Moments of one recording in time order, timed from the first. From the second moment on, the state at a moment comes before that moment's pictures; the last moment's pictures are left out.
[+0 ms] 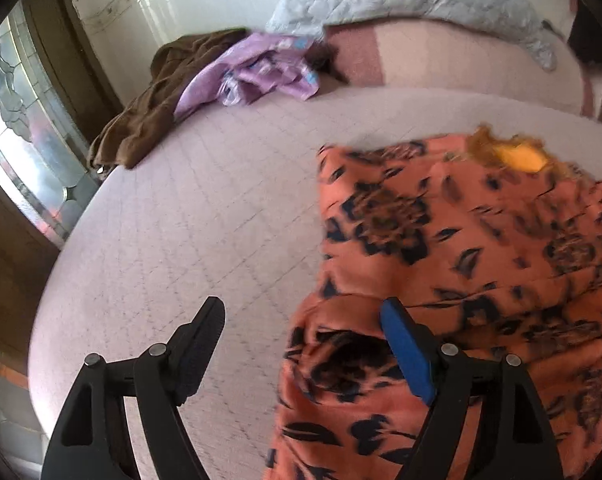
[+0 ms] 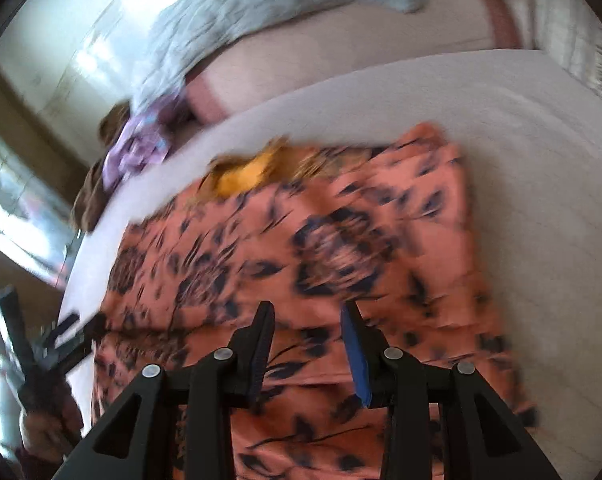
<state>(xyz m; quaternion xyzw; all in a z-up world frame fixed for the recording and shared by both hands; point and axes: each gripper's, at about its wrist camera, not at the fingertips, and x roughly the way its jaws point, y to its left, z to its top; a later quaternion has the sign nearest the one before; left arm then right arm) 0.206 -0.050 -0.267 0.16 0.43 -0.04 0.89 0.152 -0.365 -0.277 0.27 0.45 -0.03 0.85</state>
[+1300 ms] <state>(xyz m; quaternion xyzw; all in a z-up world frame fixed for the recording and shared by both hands) 0.226 -0.004 -0.251 0.10 0.43 -0.06 0.90 0.140 -0.390 -0.264 0.26 0.44 -0.11 0.85</state>
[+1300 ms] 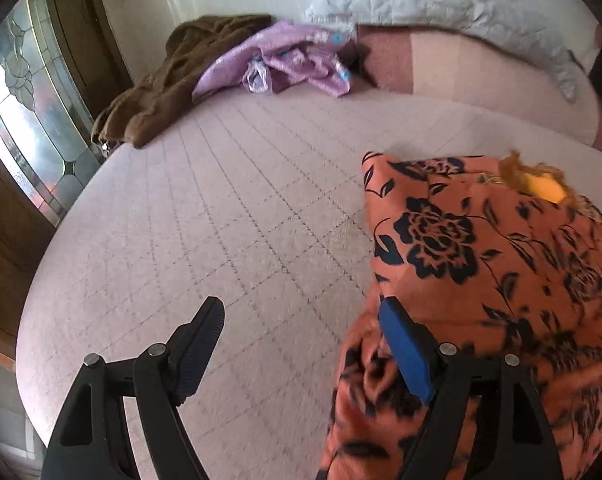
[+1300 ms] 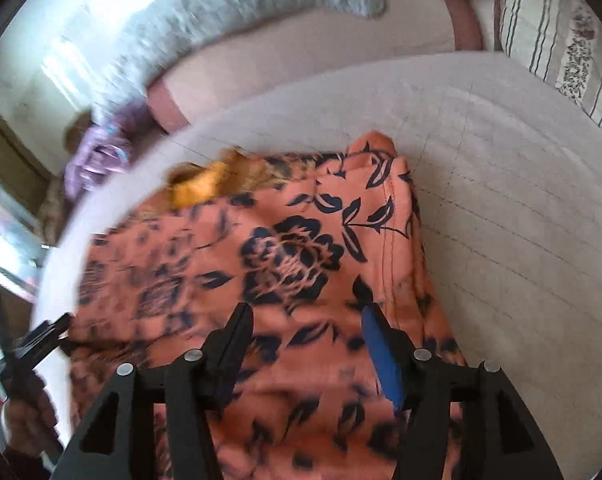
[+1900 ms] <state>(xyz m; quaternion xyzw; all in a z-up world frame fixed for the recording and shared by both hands) 0.108 0.055 -0.271 0.12 0.44 -0.09 0.88 -0.019 -0.430 -0.287 0.34 0.44 -0.16 0.82</state>
